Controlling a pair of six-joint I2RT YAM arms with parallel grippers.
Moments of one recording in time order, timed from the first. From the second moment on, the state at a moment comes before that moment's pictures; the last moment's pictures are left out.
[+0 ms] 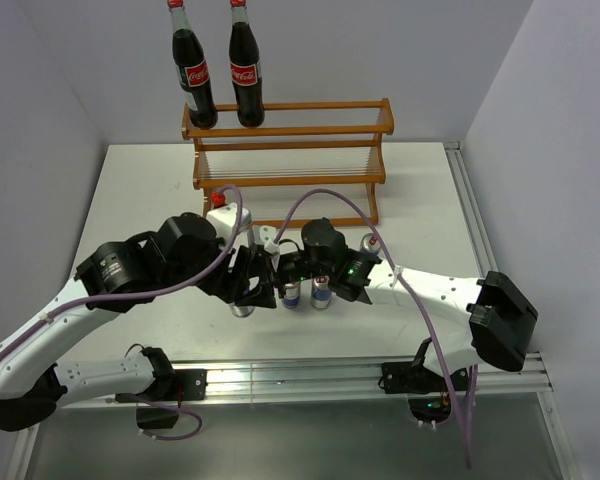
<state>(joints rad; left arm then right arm) -0.98 1.02 1.38 -1.13 -0.13 -0.33 0.99 1.40 0.92 0.33 -0.71 -0.03</state>
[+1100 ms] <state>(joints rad) -0.60 0.81 1.02 -0.65 -0.78 -0.48 0.68 1.35 1.05 0.44 0.00 0.14</state>
